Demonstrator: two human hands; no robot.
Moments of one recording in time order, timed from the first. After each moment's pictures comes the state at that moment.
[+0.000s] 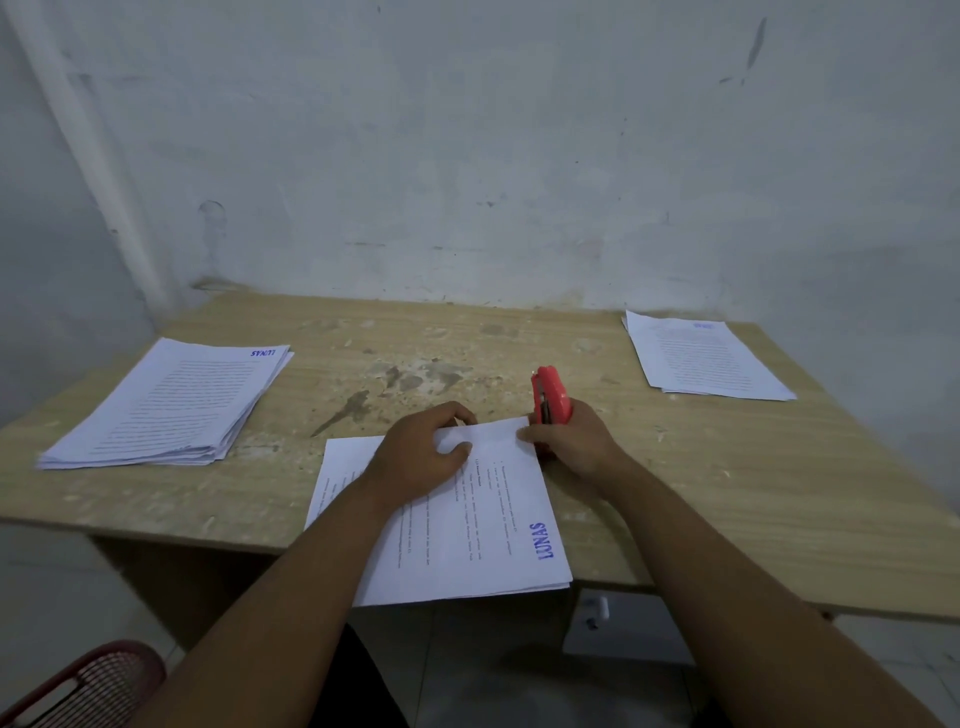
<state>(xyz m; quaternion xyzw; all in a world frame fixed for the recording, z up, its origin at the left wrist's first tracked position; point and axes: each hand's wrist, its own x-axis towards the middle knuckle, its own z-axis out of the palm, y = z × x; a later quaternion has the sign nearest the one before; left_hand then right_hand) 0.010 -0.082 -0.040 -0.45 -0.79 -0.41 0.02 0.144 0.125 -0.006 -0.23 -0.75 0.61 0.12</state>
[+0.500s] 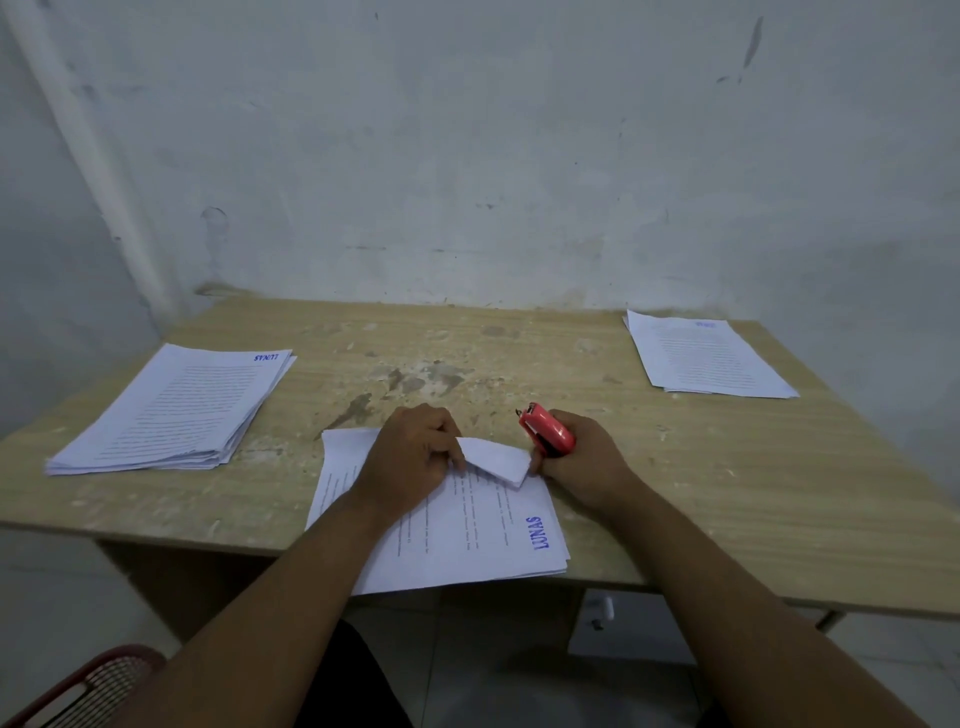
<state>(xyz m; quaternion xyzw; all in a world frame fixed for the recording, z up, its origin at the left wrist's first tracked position) 0.006 -0.094 -0.039 -0.54 -0.76 -0.31 0.19 0.163 0.125 -0.024 -0.15 -0.85 0.48 0.16</state>
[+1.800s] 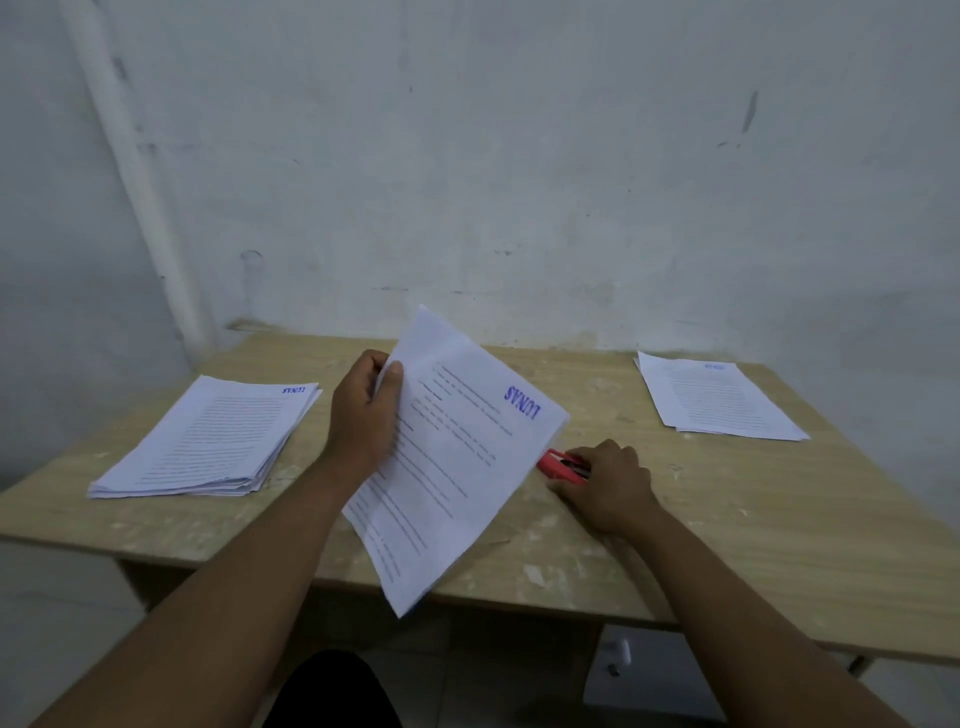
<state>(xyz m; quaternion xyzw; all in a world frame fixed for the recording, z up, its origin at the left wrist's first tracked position) -0.016 -0.130 0.042 -0.28 -0.73 -0.60 0.16 0.150 0.140 -0.022 -0.27 -0.94 0.16 0.09</state>
